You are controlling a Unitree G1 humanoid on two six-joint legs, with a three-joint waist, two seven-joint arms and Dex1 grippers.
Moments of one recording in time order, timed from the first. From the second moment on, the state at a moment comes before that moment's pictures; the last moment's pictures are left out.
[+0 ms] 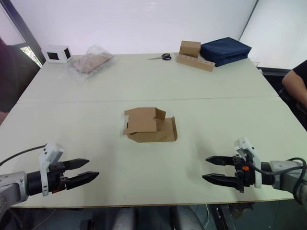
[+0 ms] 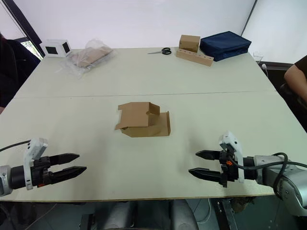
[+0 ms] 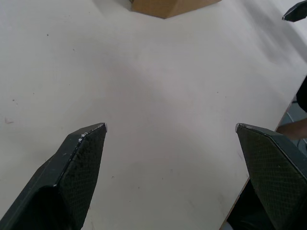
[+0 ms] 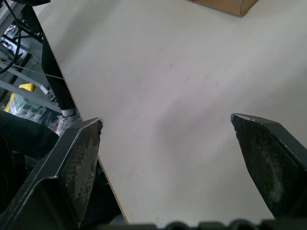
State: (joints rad) left arm 0.31 0.89 0.48 -0.38 -0.82 0.83 -1.01; right arm 0.10 -0.92 -0.23 -0.42 0.79 0.84 1.05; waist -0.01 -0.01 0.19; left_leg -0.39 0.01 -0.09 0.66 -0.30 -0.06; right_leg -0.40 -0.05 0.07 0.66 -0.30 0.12
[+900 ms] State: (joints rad) left arm 0.18 0.88 0.48 -0.30 -0.75 0.74 -0.95; right arm 0.03 -0.89 -0.21 -0.45 0.76 0.84 0.90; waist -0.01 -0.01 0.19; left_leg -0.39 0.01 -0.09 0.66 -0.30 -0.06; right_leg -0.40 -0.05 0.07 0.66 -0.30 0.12
